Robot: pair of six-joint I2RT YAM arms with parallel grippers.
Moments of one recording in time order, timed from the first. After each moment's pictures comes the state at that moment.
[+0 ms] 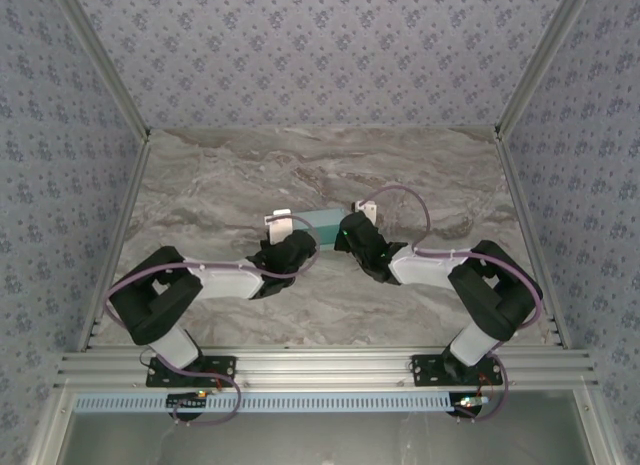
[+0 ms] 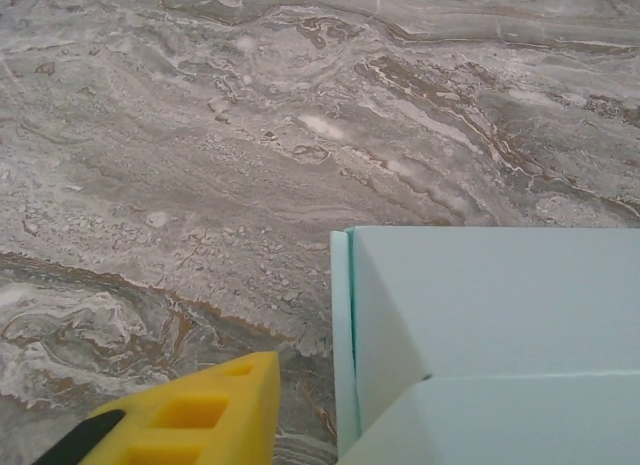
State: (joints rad) left arm -0.90 1.61 0.68 0.22 -0.80 -0.66; right arm 0.75 1.61 0.74 0.21 0.36 0.67
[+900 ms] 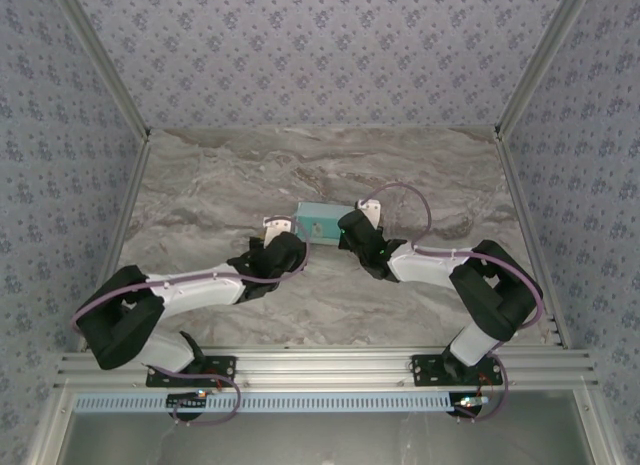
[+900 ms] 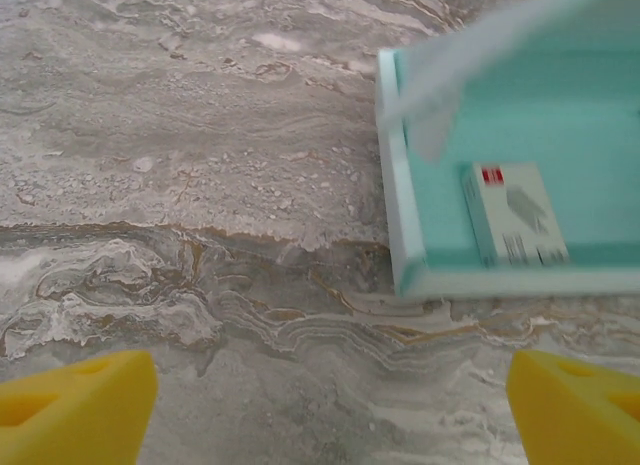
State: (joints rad) left arm -0.90 1.40 0.64 -0.03 -0.59 -0.52; right arm 0.76 1.61 0.77 0.10 0.47 0.67
